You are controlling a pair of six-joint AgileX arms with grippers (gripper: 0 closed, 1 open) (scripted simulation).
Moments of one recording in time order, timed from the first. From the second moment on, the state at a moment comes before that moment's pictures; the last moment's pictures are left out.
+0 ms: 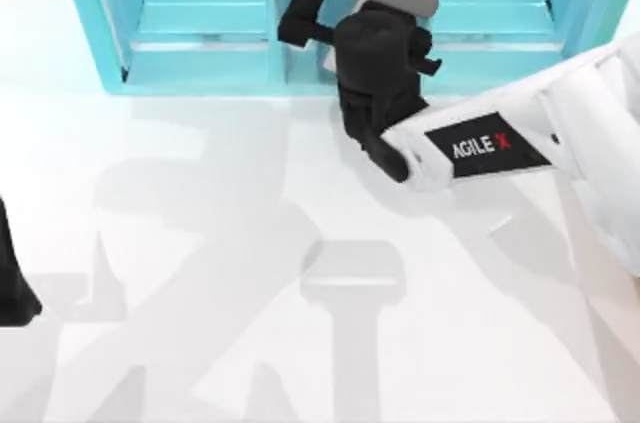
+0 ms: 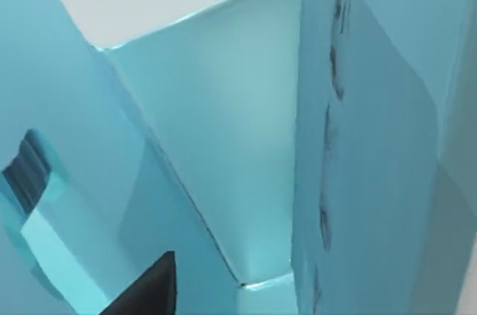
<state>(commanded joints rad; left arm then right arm) 0.00 0.00 0.00 0.00 0.00 0.00 0.57 2.53 1.62 0.77 0.56 0.48</state>
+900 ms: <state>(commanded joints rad) 0.00 0.00 0.00 0.00 0.00 0.00 0.57 2.54 1.64 0.76 0.55 0.48</state>
